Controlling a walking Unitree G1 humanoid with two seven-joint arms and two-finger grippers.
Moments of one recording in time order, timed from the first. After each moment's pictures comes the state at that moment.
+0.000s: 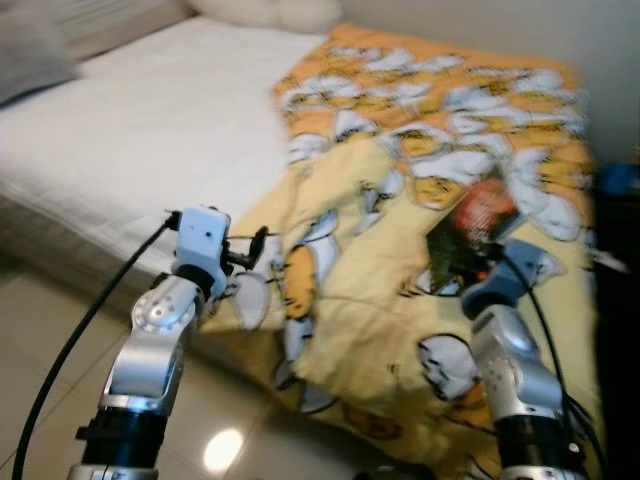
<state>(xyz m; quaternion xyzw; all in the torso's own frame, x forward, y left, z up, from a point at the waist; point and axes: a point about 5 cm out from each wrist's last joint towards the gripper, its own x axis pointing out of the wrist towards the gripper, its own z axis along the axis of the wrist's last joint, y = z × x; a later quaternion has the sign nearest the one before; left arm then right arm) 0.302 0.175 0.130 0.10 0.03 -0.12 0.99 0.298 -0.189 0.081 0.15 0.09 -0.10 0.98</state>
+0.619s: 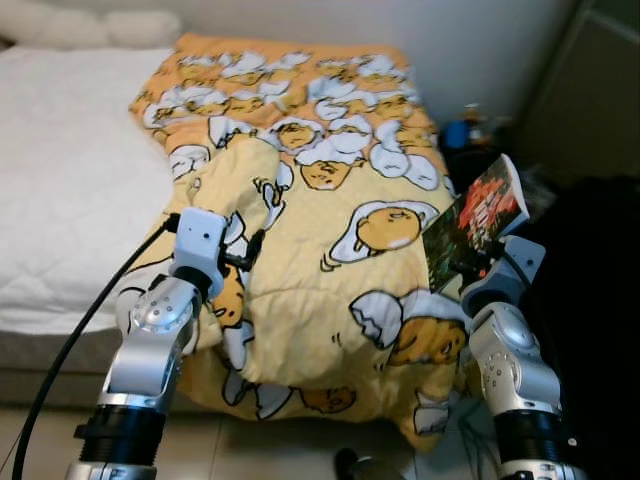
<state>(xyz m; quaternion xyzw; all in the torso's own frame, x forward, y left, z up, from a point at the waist) 0.303 0.179 0.124 0.10 0.04 -0.12 0.99 0.302 -0.184 0.081 0.15 0.10 -0.09 0.98</state>
